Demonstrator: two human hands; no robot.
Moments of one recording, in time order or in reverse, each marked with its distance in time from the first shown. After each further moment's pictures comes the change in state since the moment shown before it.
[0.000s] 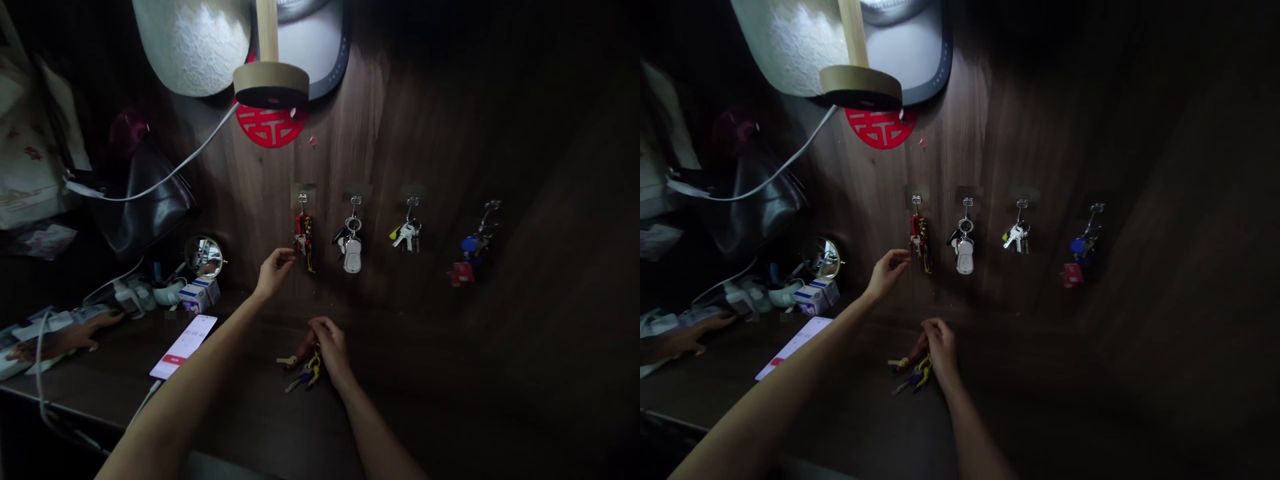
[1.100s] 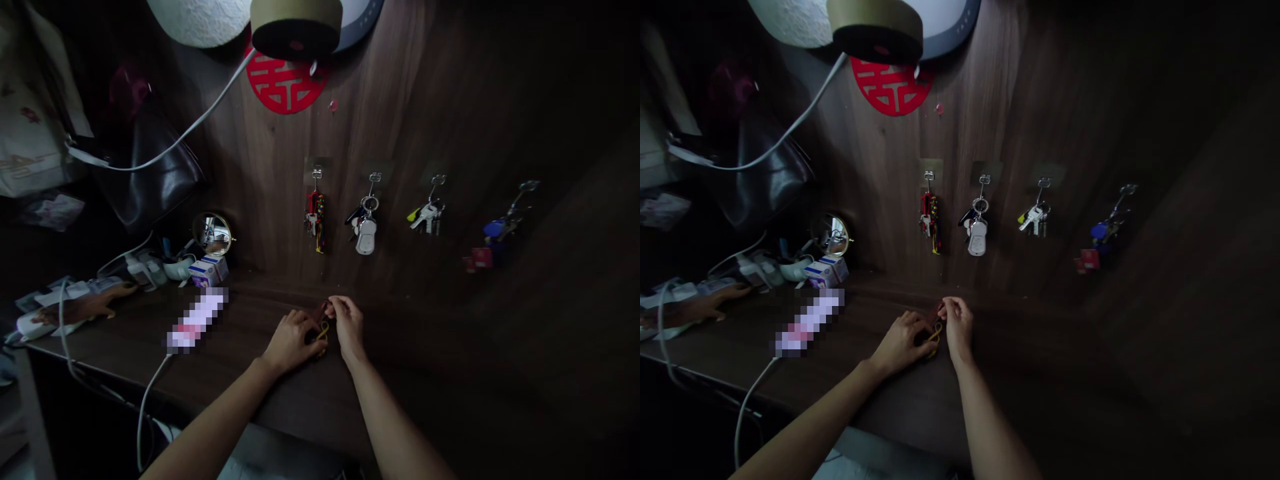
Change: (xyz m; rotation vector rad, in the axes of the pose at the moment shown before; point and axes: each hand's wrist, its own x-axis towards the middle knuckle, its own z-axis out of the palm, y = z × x) left_hand -0.161 0.001 0.013 0.529 -0.476 0.017; right_hand 0.004 0.002 -0.009 -0.066 0.229 -0.094
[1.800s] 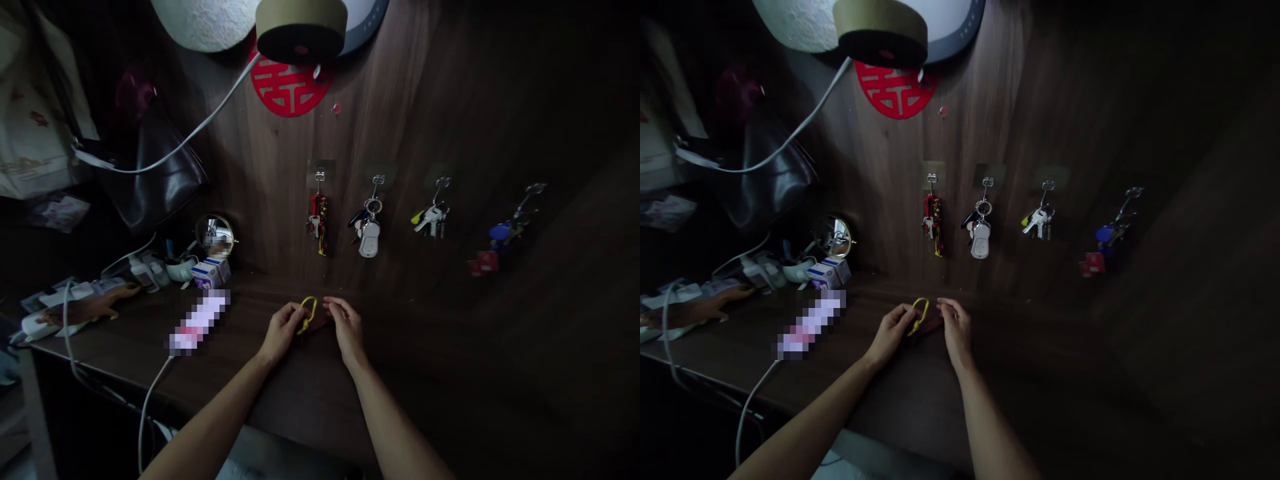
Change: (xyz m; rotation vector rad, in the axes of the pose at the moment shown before) left_hand 0.008 -0.010 -0.011 -0.883 0.231 -0.367; right_hand -0.004 -0.003 0.000 -0.064 -0.109 -0.013
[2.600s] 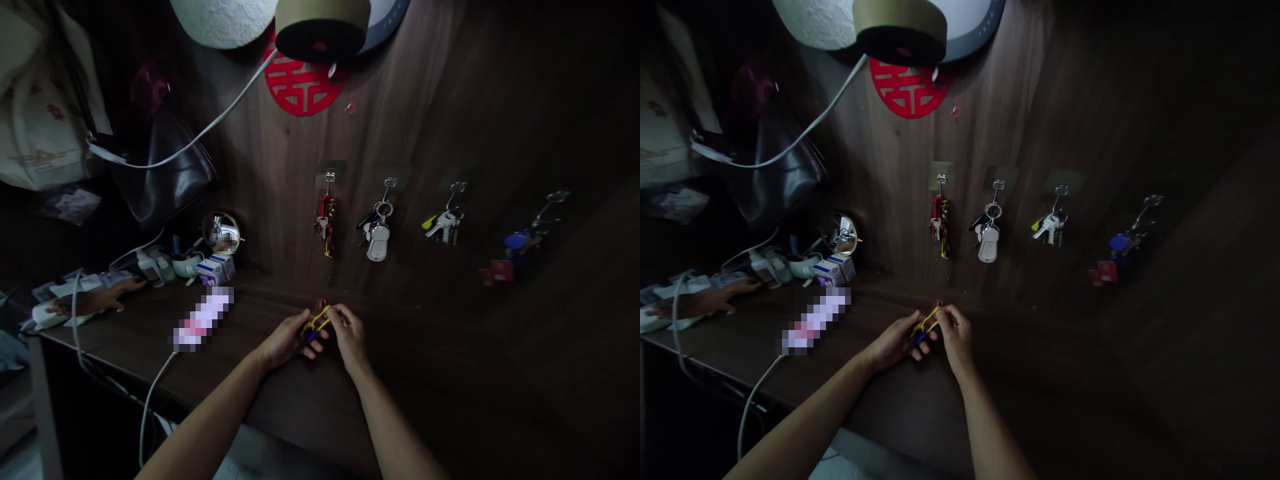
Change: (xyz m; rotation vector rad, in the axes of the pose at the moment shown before) left_hand 0.000 0.000 -0.003 -0.479 -0.386 -0.442; right_hand -0.011 -0.012 0.003 -0.091 -0.164 -0.105
